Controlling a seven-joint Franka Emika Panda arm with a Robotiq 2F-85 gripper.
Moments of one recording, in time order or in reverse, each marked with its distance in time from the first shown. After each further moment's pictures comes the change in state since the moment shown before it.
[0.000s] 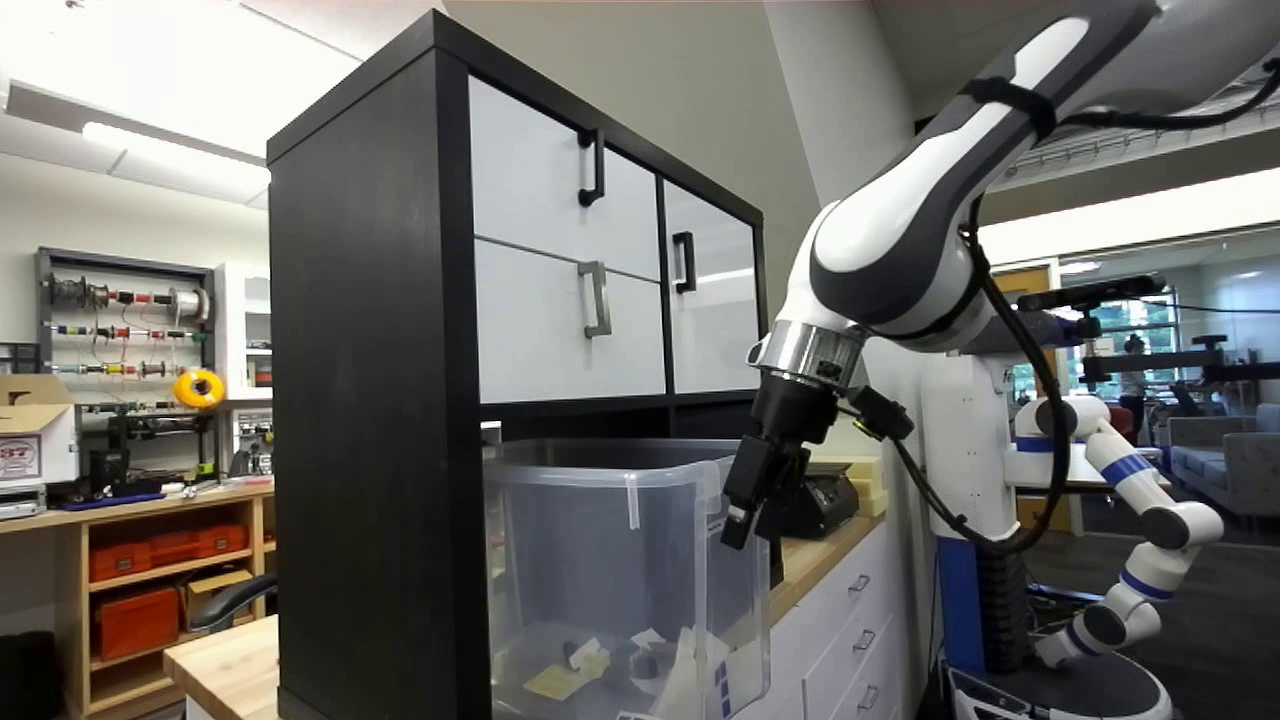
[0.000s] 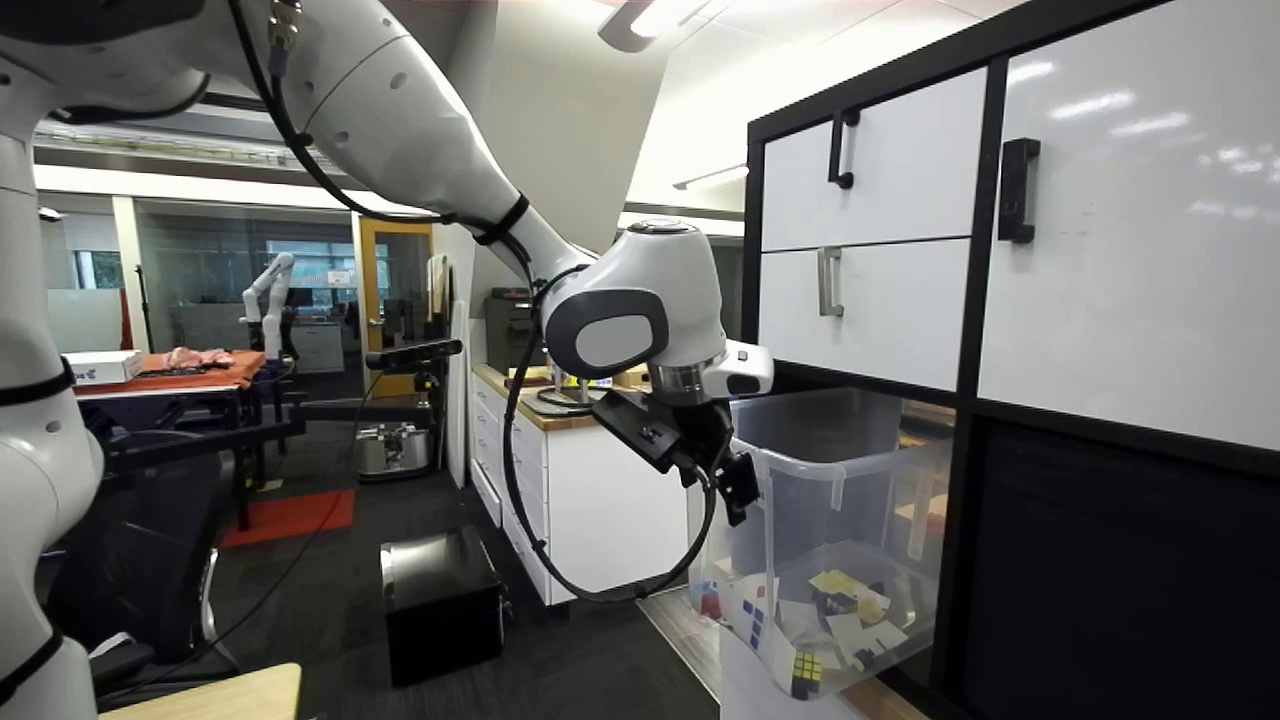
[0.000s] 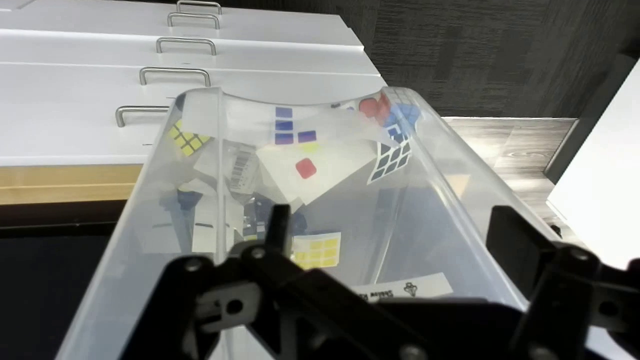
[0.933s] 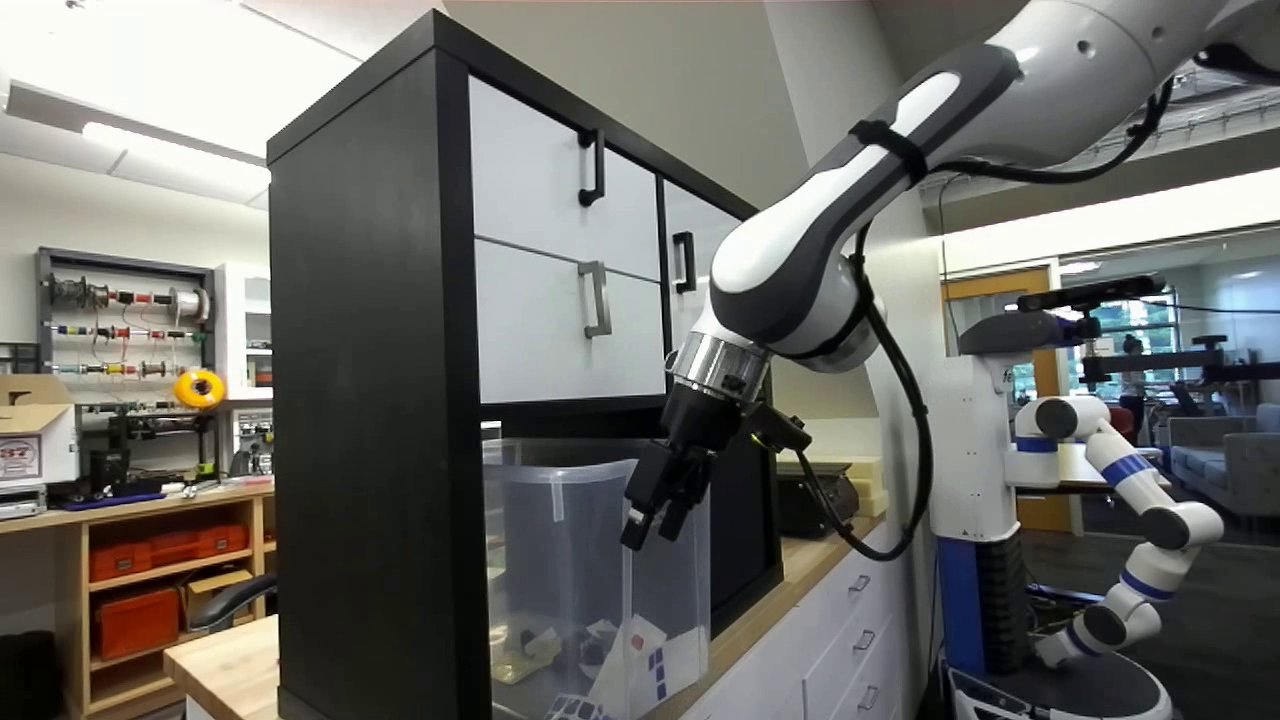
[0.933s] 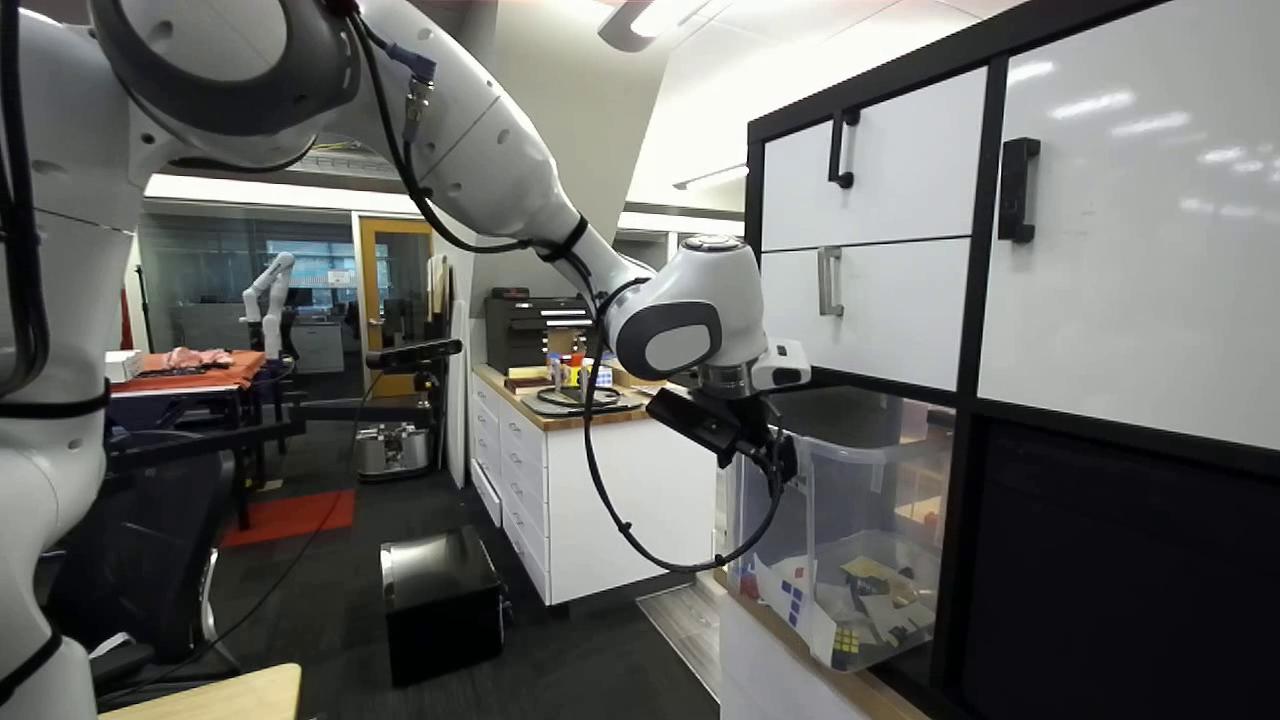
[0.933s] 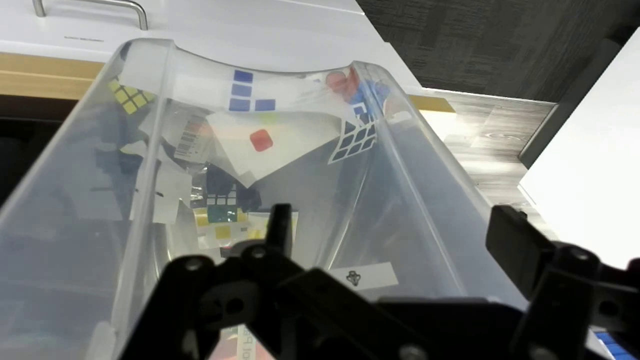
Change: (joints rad) arm -0.012 0.236 0.063 0.297 0.005 0.000 -0.049
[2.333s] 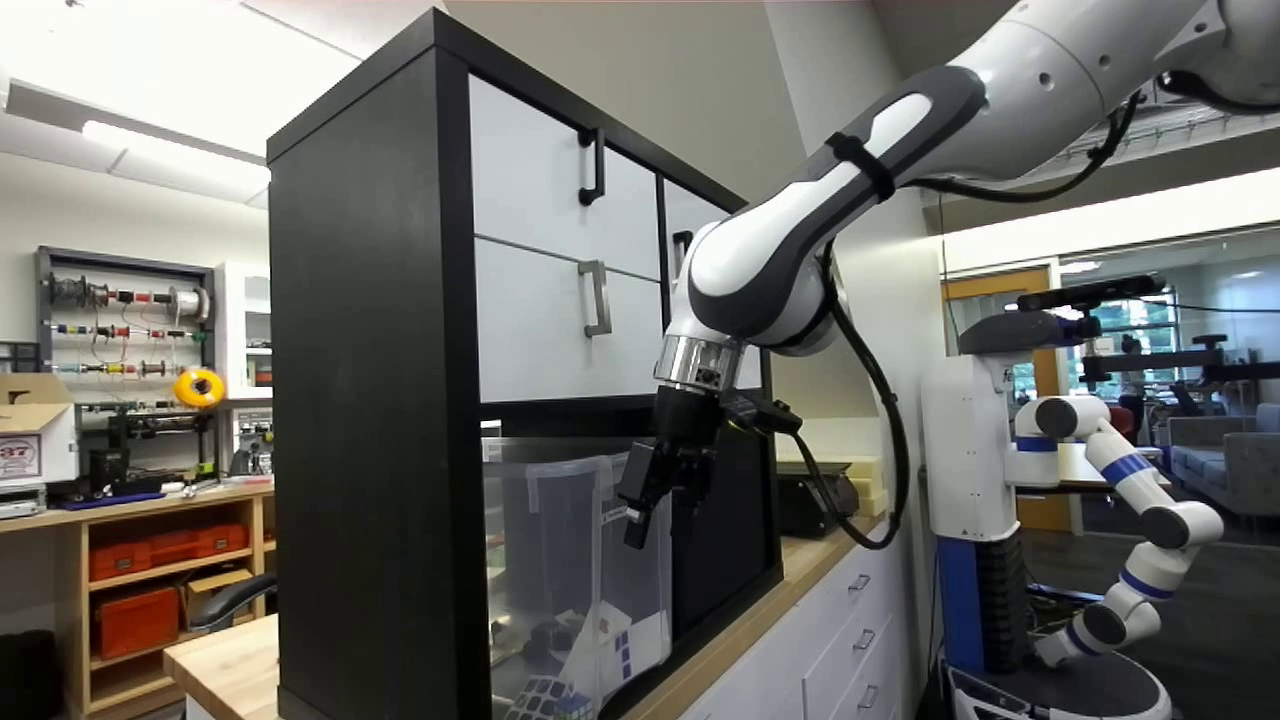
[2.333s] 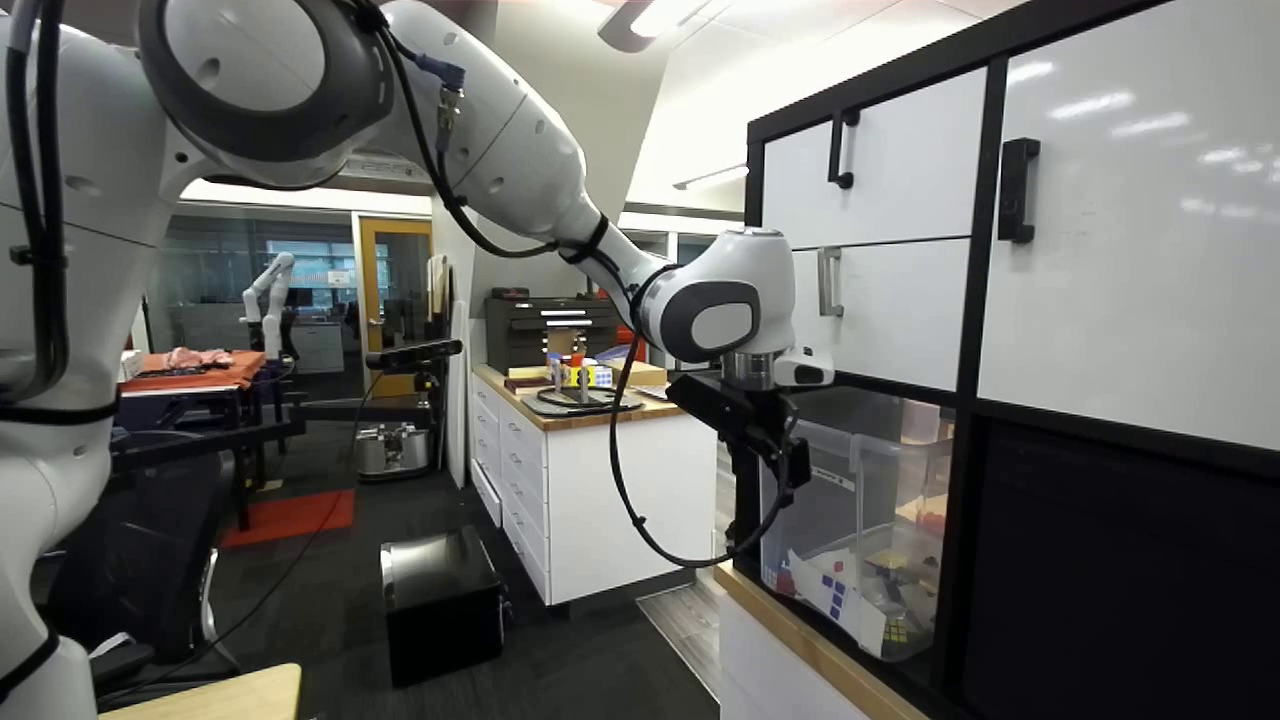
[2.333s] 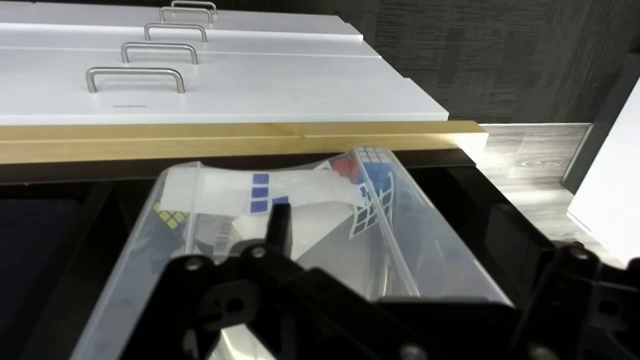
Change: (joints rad) arm -0.031 0.068 -0.003 0.154 -0.175 -0.226 0.256
